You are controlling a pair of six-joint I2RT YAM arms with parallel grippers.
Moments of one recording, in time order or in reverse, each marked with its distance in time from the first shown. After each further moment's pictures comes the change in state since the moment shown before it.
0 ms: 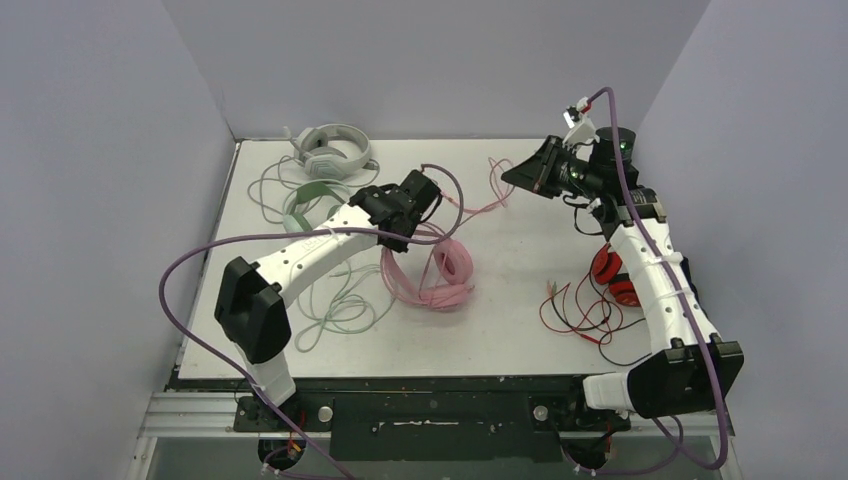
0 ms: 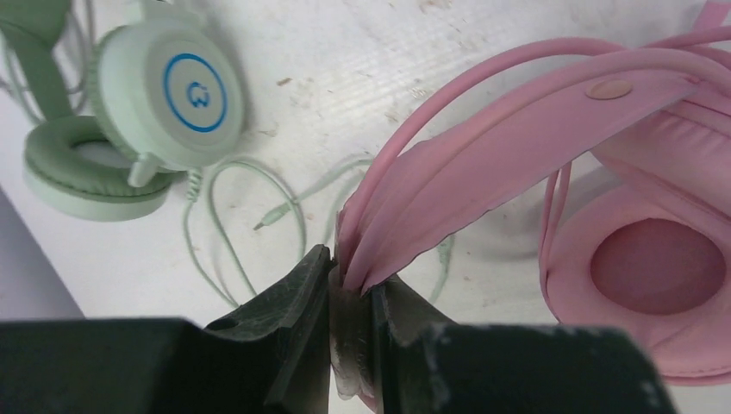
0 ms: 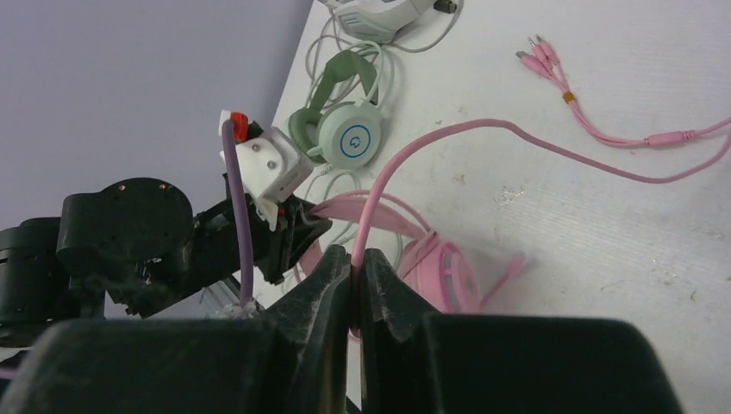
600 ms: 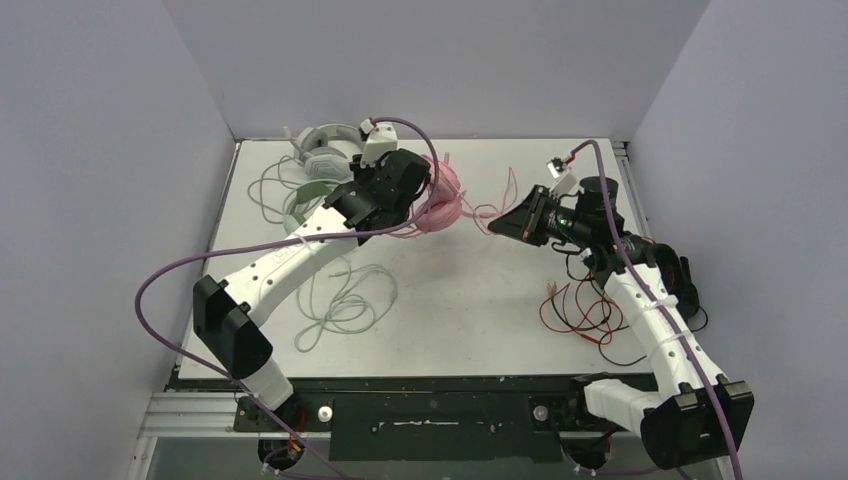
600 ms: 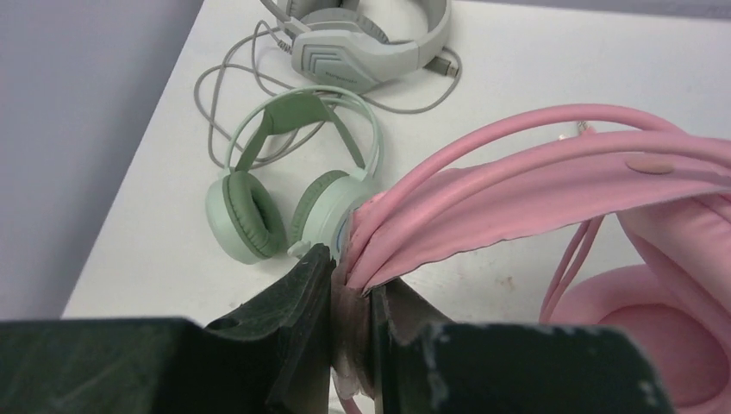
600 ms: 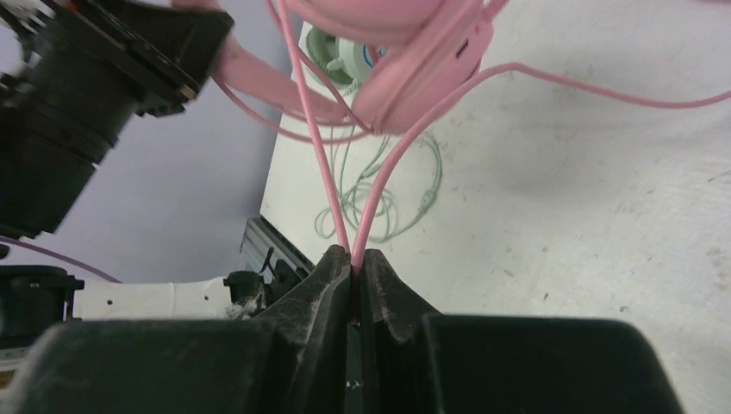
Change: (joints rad) left arm 0.001 -0.091 0.068 0.188 -0.585 -0.273; right arm 0.054 -0.212 -0.307 0.042 -0.047 0.112
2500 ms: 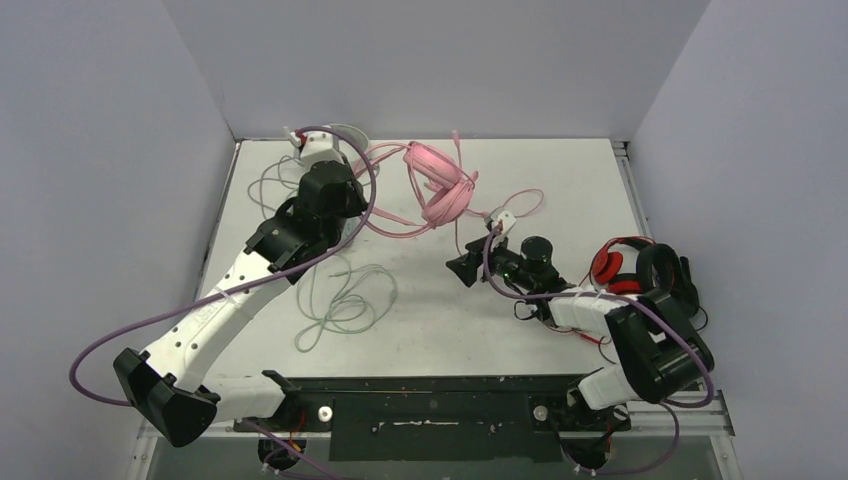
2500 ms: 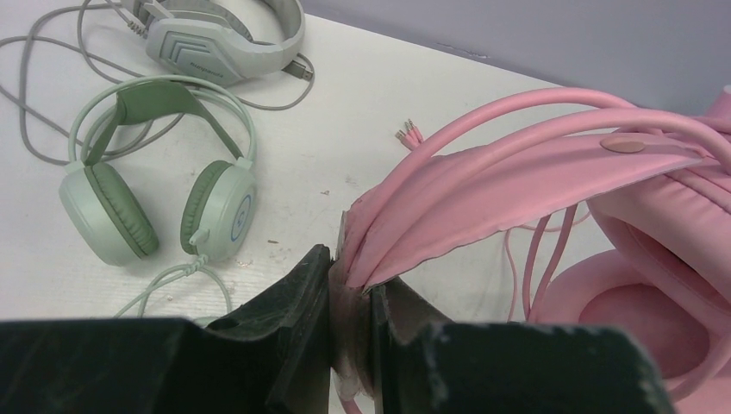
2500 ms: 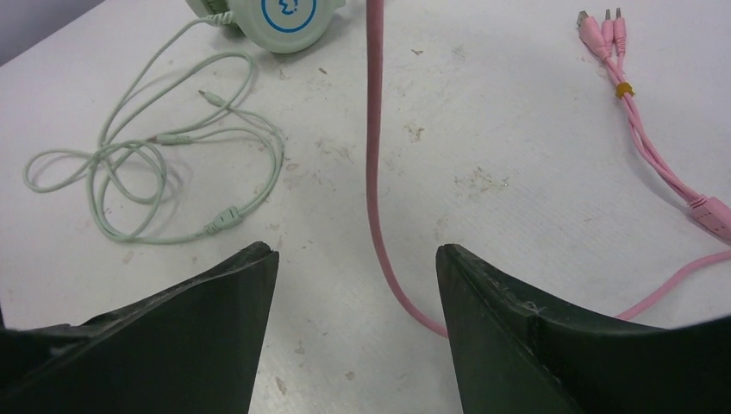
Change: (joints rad) left arm 0.123 -0.426 -0.334 0.300 0.422 -0.093; right arm 0.283 0.278 -0.596 1.134 0.240 -0.521
